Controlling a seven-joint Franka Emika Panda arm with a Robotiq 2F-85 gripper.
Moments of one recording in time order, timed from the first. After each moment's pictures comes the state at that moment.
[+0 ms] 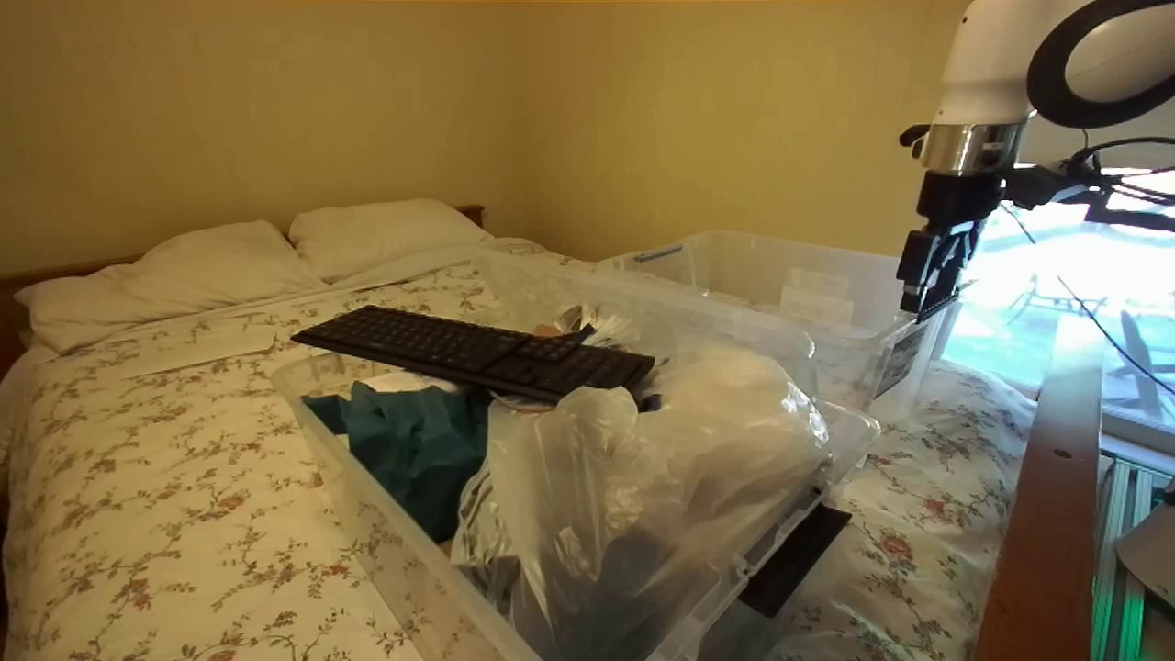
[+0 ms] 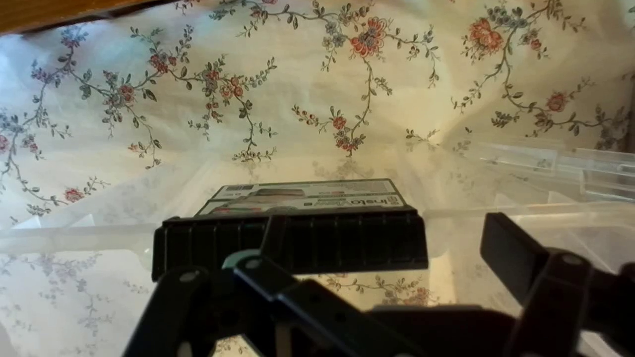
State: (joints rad) arm 0.01 -0.69 0.12 -2.74 0.01 2.05 0.25
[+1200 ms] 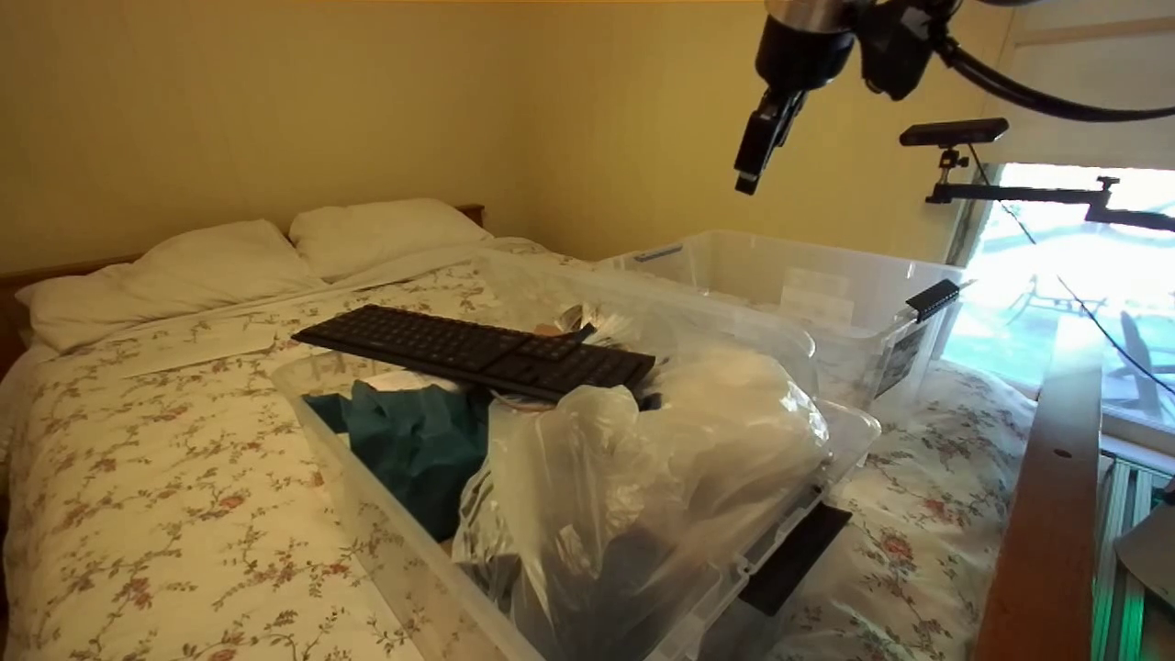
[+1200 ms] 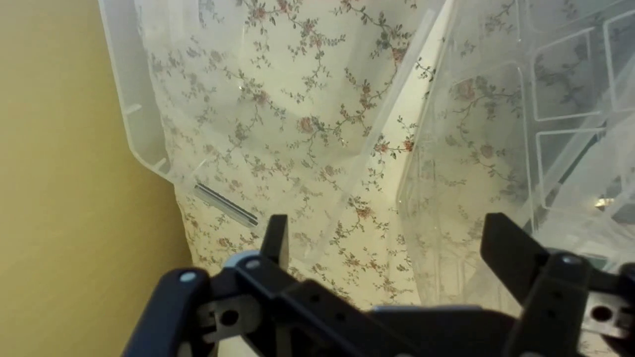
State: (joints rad) arm -0.08 -0.25 0.68 -2.01 -0.49 1.91 0.48
